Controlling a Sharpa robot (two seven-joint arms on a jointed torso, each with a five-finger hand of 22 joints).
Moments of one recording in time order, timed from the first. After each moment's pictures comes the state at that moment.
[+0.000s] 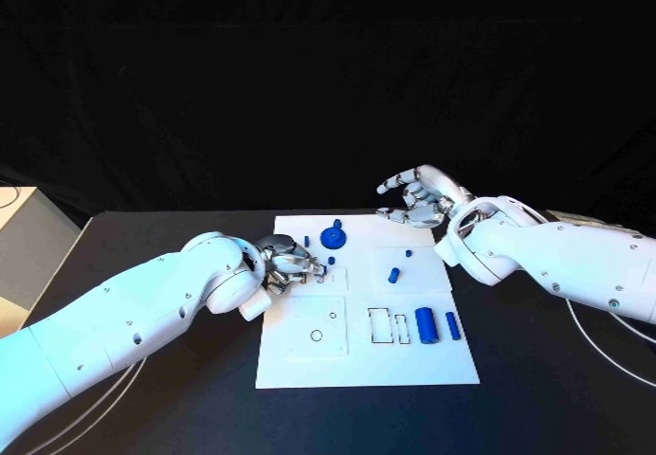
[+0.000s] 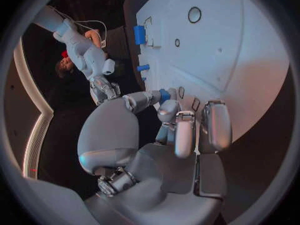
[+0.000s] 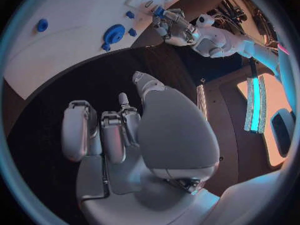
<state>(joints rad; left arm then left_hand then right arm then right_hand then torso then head) 1.12 -0.52 0.18 1.27 -0.85 0.05 -0.37 1.03 -0.15 0.87 0.05 0.29 0.85 0.10 0.57 0.61 1.29 -0.02 1.25 0.94 1.47 -0.08 1.57 1.31 0.08 1.40 0.03 1.41 1.27 1.34 -0.88 -0.11 1.46 -0.98 -0.56 0.07 1.44 -0.21 0.27 0.26 0.30 0.86 0.17 0.13 0.30 1.42 0.09 1.42 1.31 1.46 0.00 1.57 1.31 0.07 1.47 0.09 1.30 1.31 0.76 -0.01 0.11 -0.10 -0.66</state>
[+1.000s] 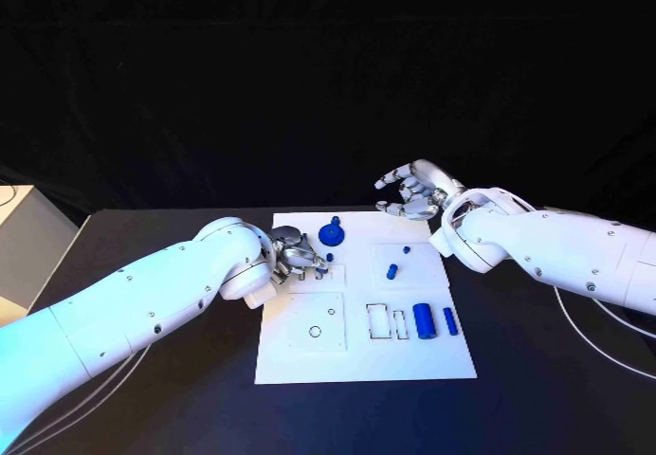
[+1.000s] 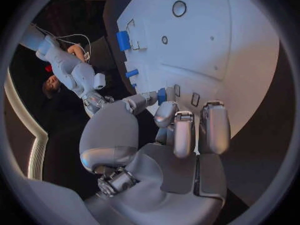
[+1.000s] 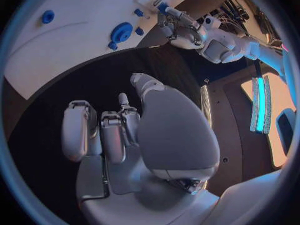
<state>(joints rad) 1.17 -0.46 0.15 1.24 -1.01 0.08 -0.49 0.96 -0.08 0.76 0.06 0.27 0.89 0.09 0.57 0.61 1.35 -0.05 1.27 1.00 1.46 -0.11 1.57 1.31 0.07 1.42 0.00 1.43 1.31 1.34 -0.82 -0.11 1.35 -0.96 -0.52 0.07 1.44 -0.22 0.31 0.26 0.38 0.86 0.18 0.12 0.30 1.41 0.09 1.42 1.31 1.46 0.00 1.57 1.31 0.07 1.47 0.09 1.30 1.31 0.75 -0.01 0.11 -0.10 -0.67</state>
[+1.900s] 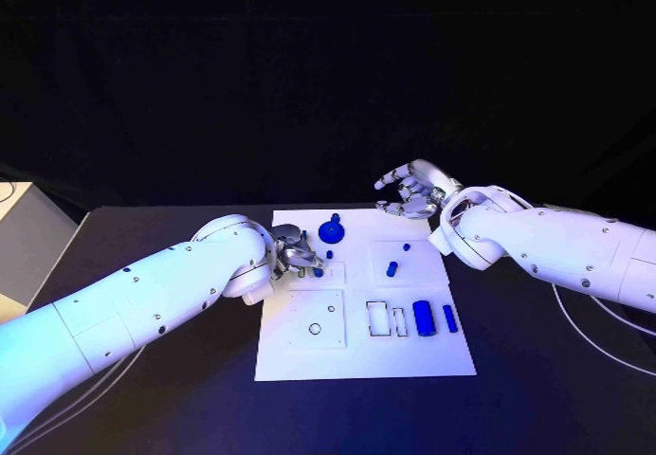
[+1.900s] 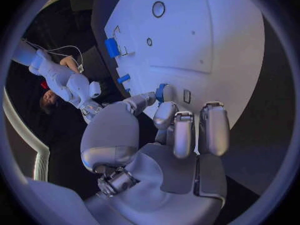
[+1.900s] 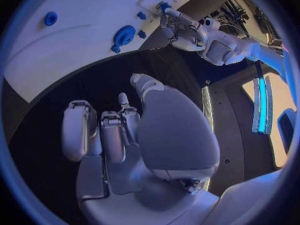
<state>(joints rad) 1.17 -0.45 0.14 1.24 -1.12 0.10 -0.50 0.96 -0.06 0.70 0.04 0.27 0.93 0.09 0.74 0.61 1.38 -0.06 1.27 1.00 1.47 -0.11 1.57 1.31 0.07 1.43 0.00 1.44 1.31 1.33 -0.81 -0.11 1.33 -0.96 -0.50 0.07 1.44 -0.22 0.33 0.26 0.40 0.87 0.18 0.12 0.29 1.41 0.09 1.42 1.31 1.46 0.00 1.57 1.31 0.07 1.47 0.09 1.30 1.31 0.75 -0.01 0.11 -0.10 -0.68</state>
